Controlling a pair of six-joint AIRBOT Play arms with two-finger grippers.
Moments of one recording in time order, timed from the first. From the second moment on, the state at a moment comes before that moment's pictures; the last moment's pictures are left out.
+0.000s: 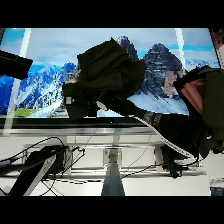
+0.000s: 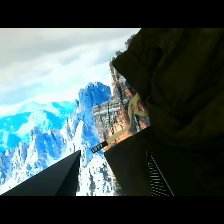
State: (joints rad) left arm 0.09 -0.77 1.28 1.30 -1.21 -1.11; right arm 0.98 -1.71 1.37 -1.44 0.66 0.85
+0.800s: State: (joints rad) left arm 0.09 -0.82 1.28 1.30 -1.21 -1.12; right arm 0.90 -1.89 1.52 -1.51 0.65 0.80
